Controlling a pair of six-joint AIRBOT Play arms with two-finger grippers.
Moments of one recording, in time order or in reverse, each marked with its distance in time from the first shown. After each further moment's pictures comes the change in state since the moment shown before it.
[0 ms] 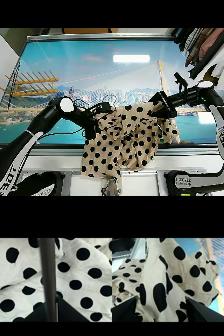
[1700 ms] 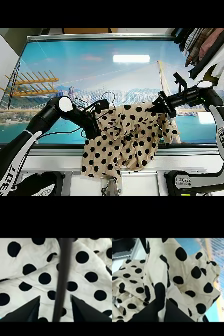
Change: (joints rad) left arm 0.026 0.008 0.001 -0.002 -0.020 -0.134; right arm 0.001 0.000 -0.001 0.004 -0.003 0.003
